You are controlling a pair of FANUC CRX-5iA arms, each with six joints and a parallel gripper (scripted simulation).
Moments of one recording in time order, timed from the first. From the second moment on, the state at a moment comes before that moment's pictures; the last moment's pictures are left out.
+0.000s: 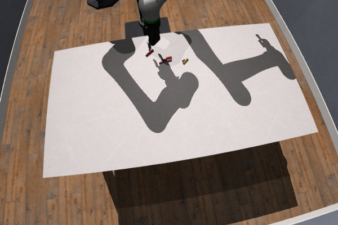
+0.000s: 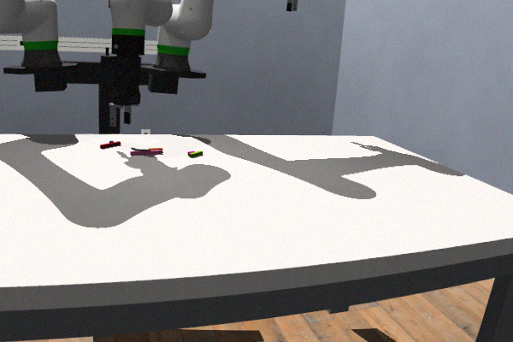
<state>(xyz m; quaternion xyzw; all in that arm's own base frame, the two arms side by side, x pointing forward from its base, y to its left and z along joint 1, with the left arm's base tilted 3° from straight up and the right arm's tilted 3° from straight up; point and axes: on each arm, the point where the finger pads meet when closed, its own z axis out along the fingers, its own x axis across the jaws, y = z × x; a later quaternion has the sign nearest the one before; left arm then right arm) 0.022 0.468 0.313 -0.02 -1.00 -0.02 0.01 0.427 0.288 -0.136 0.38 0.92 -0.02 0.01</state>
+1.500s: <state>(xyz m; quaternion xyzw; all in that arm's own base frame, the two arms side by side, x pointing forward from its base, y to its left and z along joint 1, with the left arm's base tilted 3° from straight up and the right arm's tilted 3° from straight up) 0.022 0.468 0.313 -0.02 -1.00 -0.02 0.01 0.474 0.316 -0.137 -0.20 0.98 -0.03 0.00</state>
